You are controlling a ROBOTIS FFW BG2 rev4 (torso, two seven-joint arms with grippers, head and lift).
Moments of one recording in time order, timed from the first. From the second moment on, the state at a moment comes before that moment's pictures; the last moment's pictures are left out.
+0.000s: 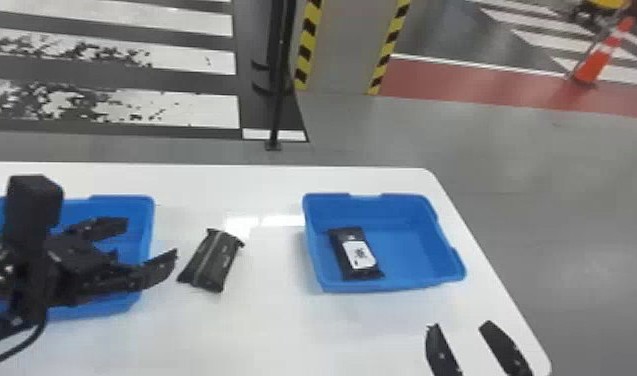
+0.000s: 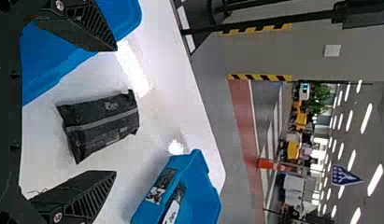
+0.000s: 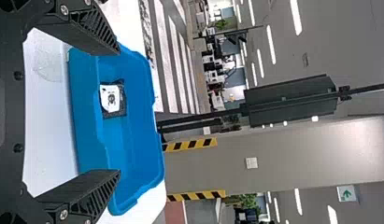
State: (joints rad) left arm 0.07 0.26 -0.08 -1.91 0.04 0.64 -0.67; right arm 0.81 0.00 -0.31 -1.91 -0.38 -0.32 0.43
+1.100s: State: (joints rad) left arm -0.41 0.24 -0.49 -1.53 -0.08 1.03 -0.74; right arm 0.79 0.00 -0.30 -1.89 -0.40 -0.32 0.43
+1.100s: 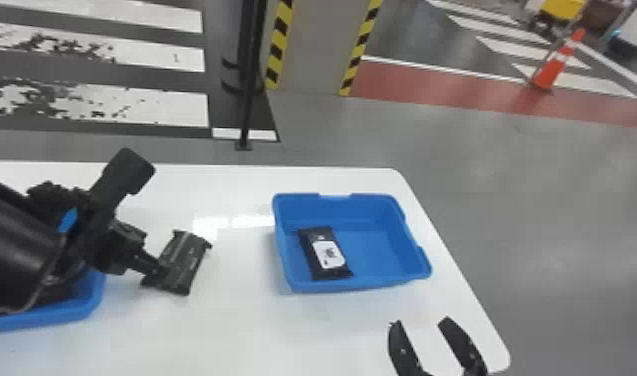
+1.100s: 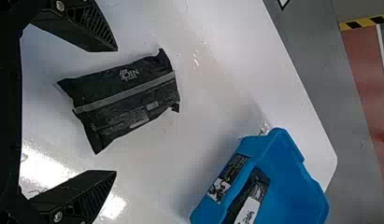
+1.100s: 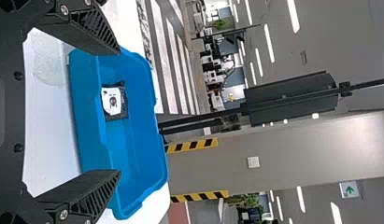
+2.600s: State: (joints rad) left arm -0.59 0.21 -0.77 -1.03 0.10 0.64 -0.62; right arm 0.75 0.00 -0.26 -1.83 -0.42 -0.32 0.43
